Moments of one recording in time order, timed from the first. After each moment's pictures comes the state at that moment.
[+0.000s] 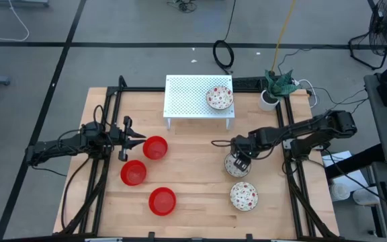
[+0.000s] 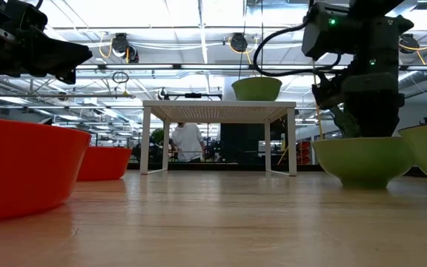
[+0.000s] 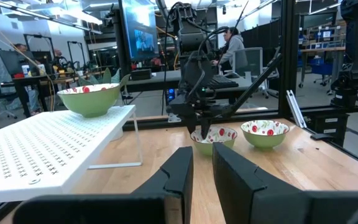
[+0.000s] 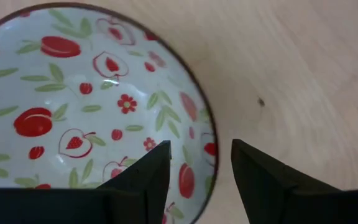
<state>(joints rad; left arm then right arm) 0.19 0.05 0.02 0.13 0.23 0.07 0.05 1.42 0.78 -0.80 -0.04 0.75</state>
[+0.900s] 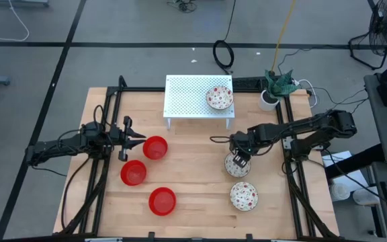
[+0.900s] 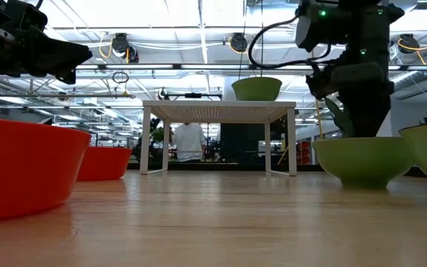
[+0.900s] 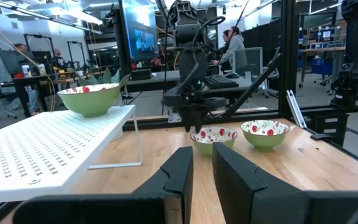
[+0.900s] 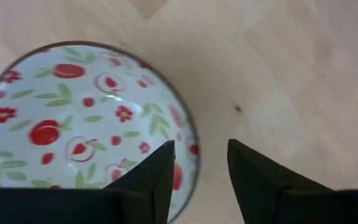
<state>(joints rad) 0.19 0.05 0.02 0.13 0.23 0.07 0.04 1.42 0.88 -0.91 0.00 0.74</state>
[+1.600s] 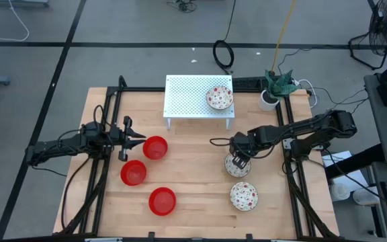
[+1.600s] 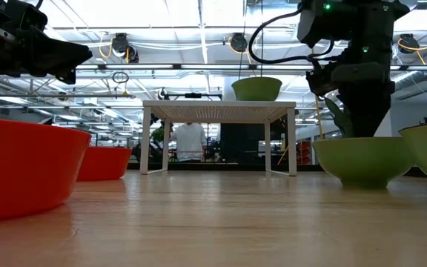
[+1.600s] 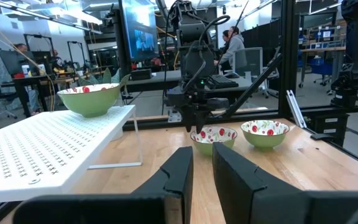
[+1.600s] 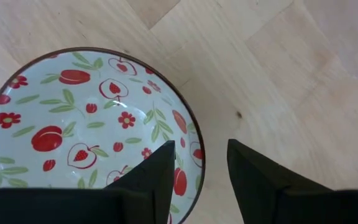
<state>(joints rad) 0.19 0.05 0.02 0.13 0.23 0.07 0.07 1.42 0.88 -0.90 0.05 0.77</state>
